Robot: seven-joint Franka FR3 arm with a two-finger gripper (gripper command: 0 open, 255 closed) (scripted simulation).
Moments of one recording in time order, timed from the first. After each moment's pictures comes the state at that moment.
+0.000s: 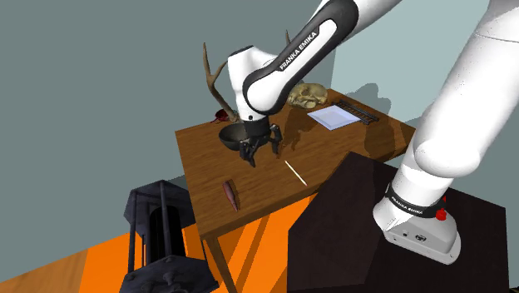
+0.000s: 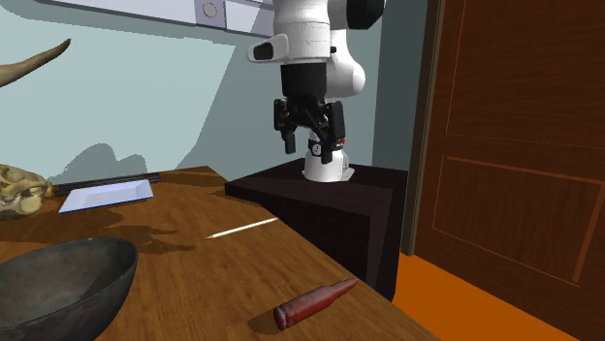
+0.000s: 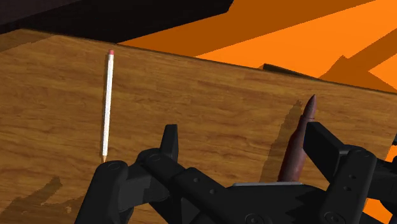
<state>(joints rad) 0.05 -0.08 0.32 -2.44 0.07 2.24 0.57</state>
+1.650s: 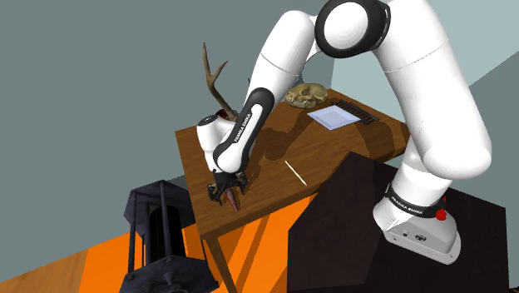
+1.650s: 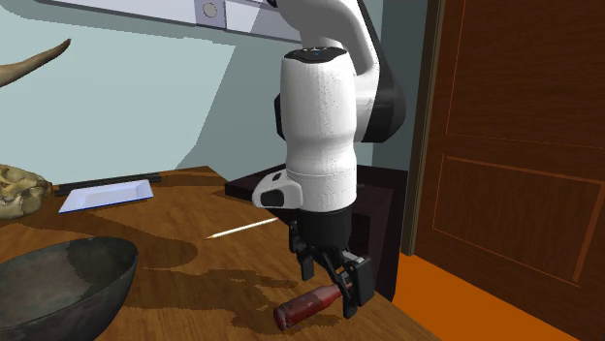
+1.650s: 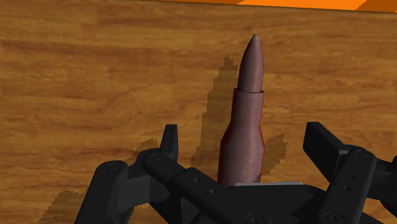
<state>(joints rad) 0.20 0.64 0.25 -2.02 -0.16 2.53 0.91</state>
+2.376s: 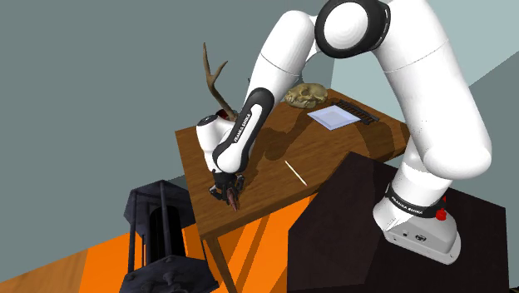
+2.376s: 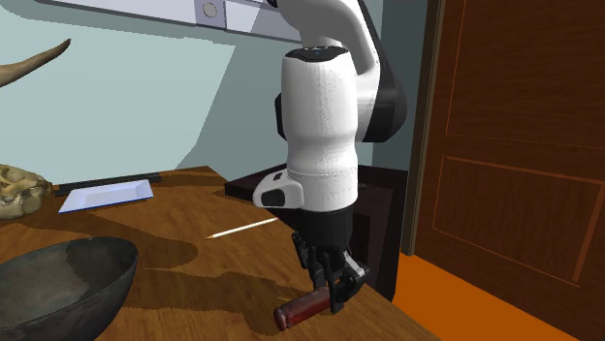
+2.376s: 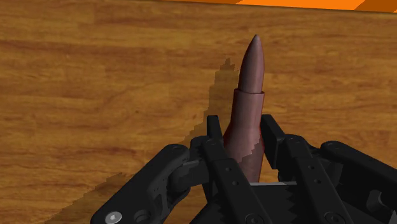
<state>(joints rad) 0.20 0.64 0.25 -2.01 -0.16 2.53 0.91</state>
